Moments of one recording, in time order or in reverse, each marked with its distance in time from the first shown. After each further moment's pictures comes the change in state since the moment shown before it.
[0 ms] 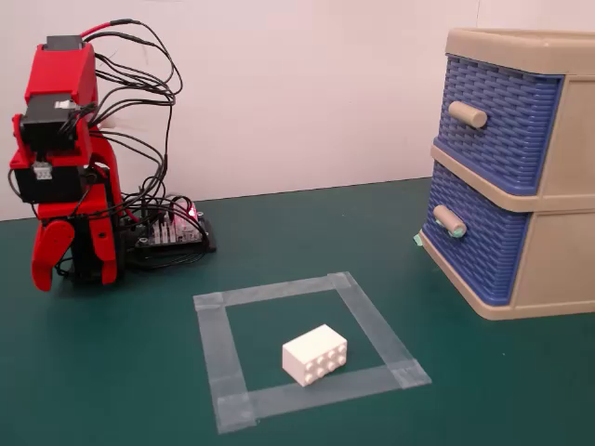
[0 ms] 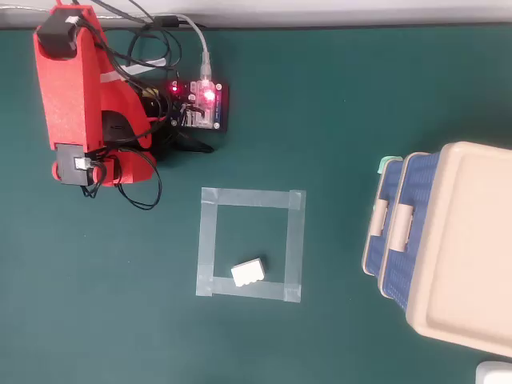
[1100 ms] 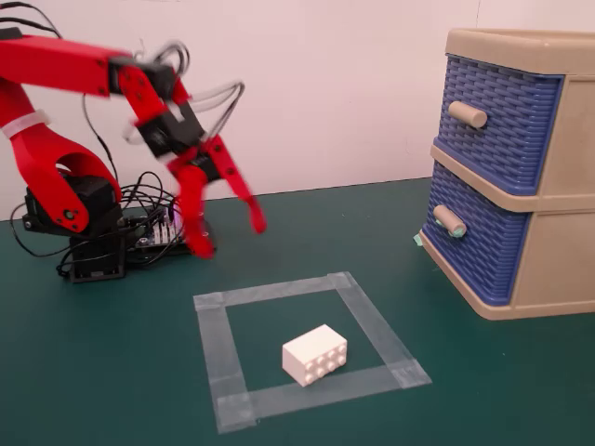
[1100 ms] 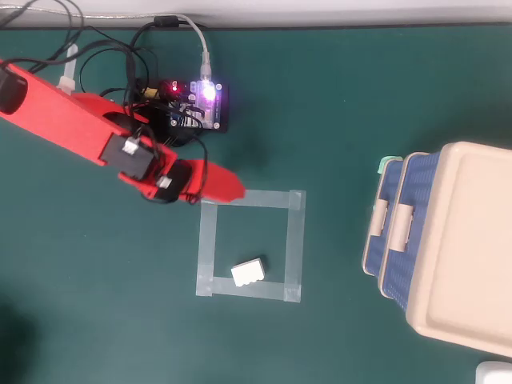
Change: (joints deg) arm -67.6 -10.5 -10.6 -40.6 70.2
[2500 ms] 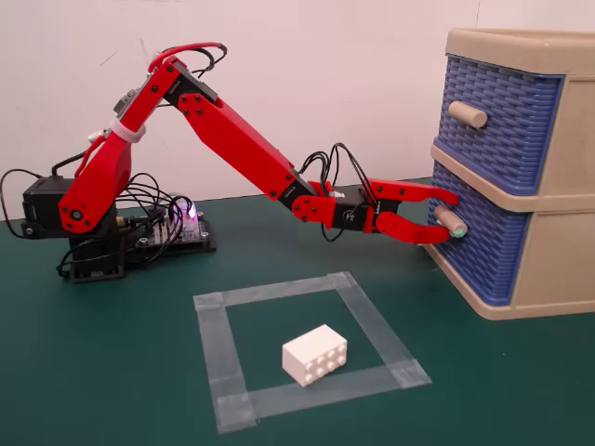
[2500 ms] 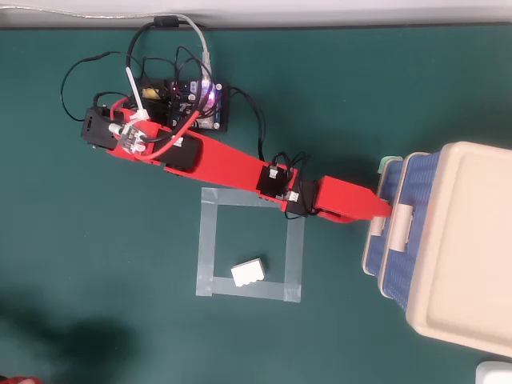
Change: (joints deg) arm -12.7 -70.0 -44.2 -75.2 13.7
